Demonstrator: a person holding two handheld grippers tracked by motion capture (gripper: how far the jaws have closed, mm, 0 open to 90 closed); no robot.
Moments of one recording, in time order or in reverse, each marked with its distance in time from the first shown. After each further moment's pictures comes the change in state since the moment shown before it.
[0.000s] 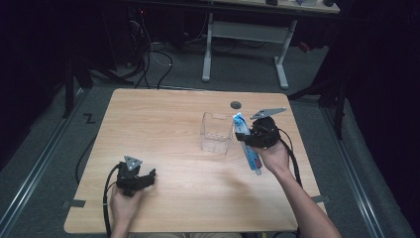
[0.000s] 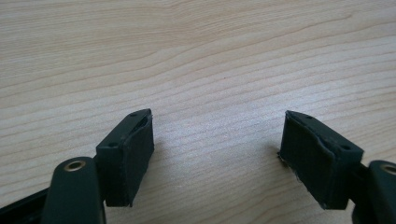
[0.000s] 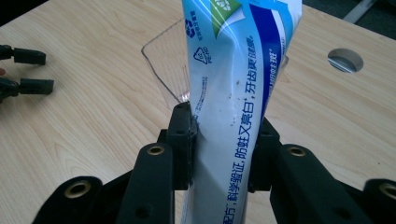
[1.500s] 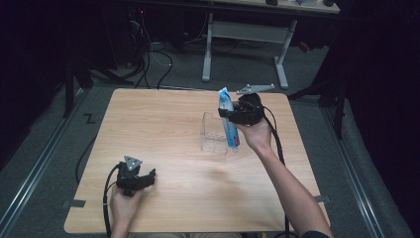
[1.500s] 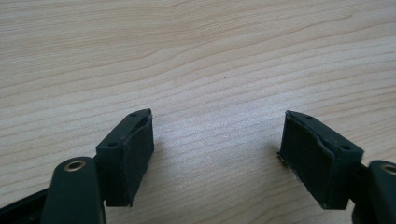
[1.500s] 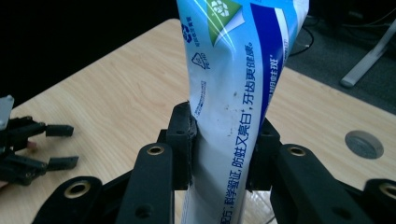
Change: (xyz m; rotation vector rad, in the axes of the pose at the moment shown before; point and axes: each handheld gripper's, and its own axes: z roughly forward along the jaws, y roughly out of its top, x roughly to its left) left arm 0.000 0.000 0.000 -0.001 0.000 0.000; right arm 0.008 0.069 0.015 -0.158 0.056 0.003
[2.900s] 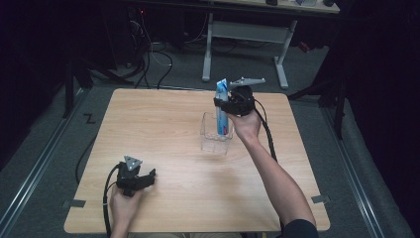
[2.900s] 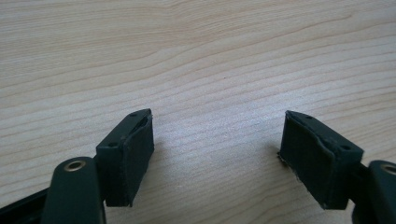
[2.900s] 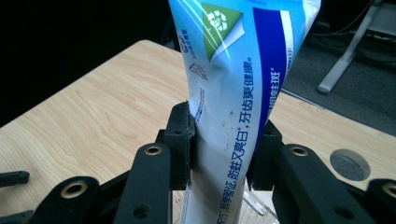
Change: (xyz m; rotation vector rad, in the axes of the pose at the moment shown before) left arm 0.000 0.000 0.000 0.003 0.001 0.001; right arm -0.015 0.011 0.039 -0.050 -0.091 0.055
